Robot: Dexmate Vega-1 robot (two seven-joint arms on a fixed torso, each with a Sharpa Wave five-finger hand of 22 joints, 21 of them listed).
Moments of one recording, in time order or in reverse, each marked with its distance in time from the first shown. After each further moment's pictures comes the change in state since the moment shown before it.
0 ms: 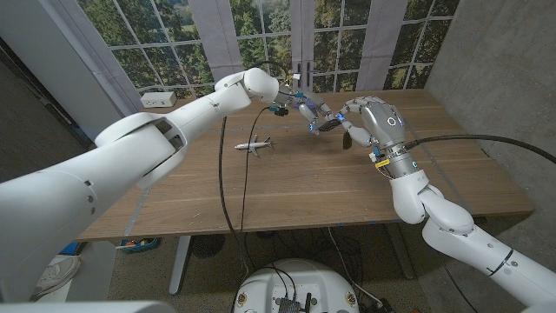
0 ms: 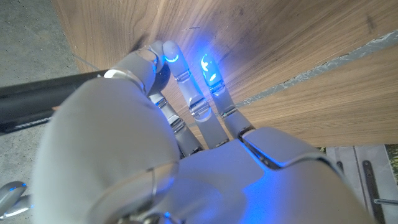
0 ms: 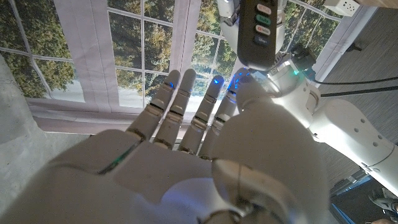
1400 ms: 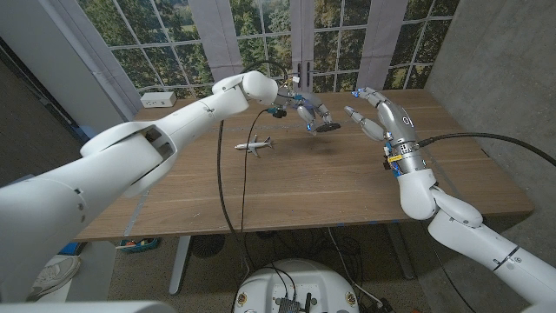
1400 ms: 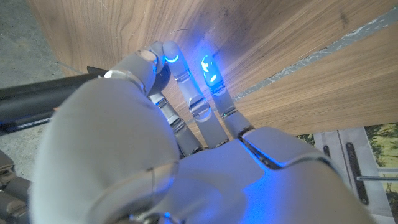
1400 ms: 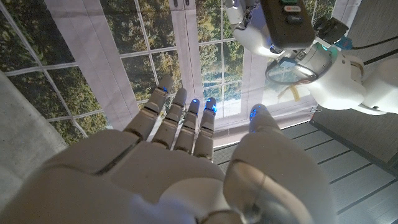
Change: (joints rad) left arm 0.052 0.085 -0.002 -0.187 0.082 0.074 0.068; left_hand -0.004 0.005 0.011 0.002 -0.007 0.009 0.009 -0.027 0.013 0.006 0.006 -0.017 0.000 0.003 -0.004 -0.015 0.017 -0.018 -0.001 0.034 -0.014; right arm -0.017 -0.001 0.091 0.062 0.363 0.210 0.060; right_hand -0.452 -0.004 -0.108 0.127 -0.019 -0.538 0.108 -0.356 0.003 -0.410 0.192 -0.249 -0.180 -0.240 0.011 -0.226 -0.130 -0.133 0.097 0.018 -0.005
